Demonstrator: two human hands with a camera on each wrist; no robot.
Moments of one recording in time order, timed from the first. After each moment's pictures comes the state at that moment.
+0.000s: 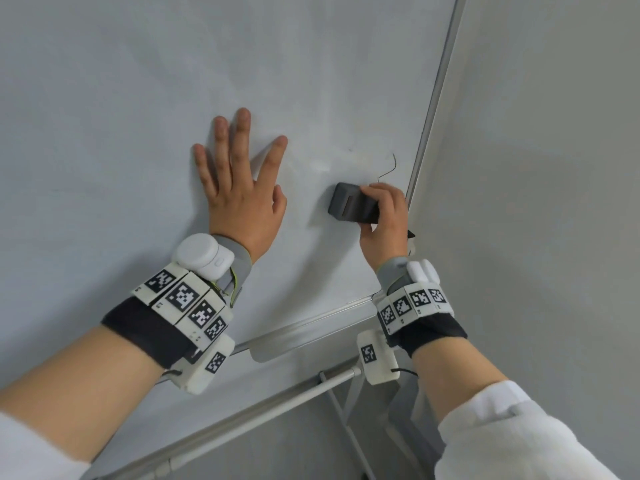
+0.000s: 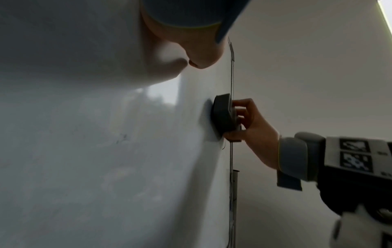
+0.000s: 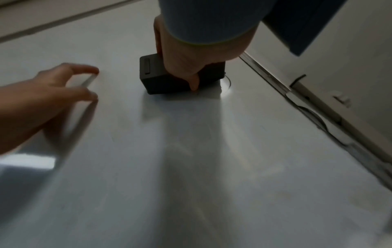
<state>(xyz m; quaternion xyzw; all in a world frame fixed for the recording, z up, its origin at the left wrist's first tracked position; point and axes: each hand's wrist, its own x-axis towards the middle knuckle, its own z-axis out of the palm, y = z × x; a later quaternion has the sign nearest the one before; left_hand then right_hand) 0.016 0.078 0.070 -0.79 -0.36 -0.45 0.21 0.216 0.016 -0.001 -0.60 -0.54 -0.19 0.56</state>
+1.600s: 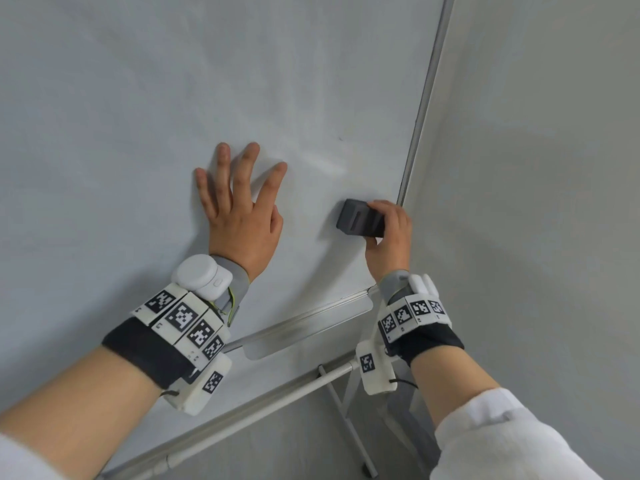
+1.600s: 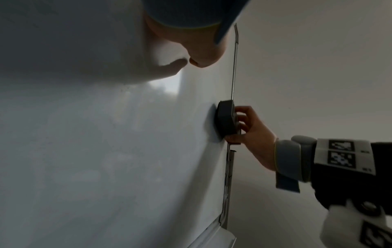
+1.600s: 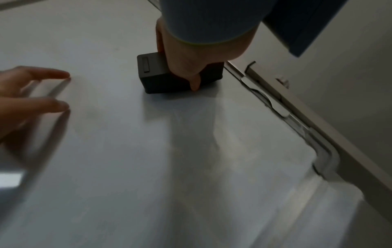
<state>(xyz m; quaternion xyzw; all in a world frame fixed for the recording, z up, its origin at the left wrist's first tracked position) 0.023 0.078 0.033 -0.79 -0.34 -0.45 0.23 0.231 0.003 -0.040 -0.65 -0.49 -0.17 0.56</state>
